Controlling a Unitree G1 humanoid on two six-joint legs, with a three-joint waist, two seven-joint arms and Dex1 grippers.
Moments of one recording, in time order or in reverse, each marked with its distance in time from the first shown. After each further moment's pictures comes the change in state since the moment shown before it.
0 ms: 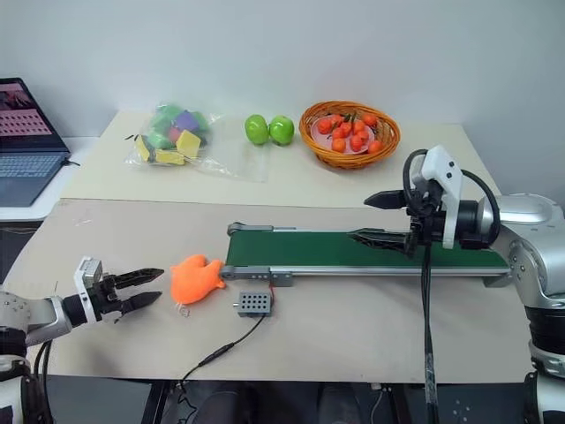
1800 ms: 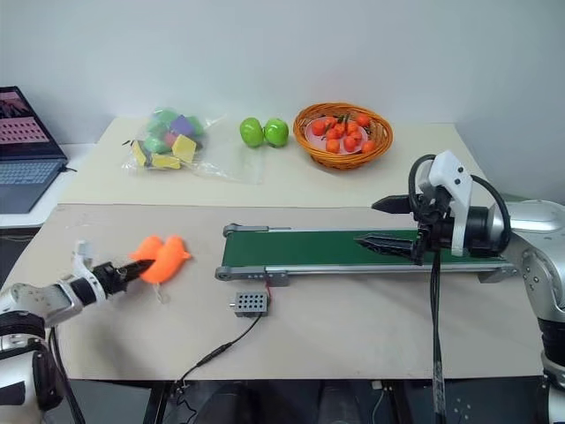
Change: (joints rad) left arm -0.143 -0.019 0.047 0.185 0.153 -0.532 0.076; right arm 0.046 -0.023 -0.031 -0.052 0.016 0.033 -0.014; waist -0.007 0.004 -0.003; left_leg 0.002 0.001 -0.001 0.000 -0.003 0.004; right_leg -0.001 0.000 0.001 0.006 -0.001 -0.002
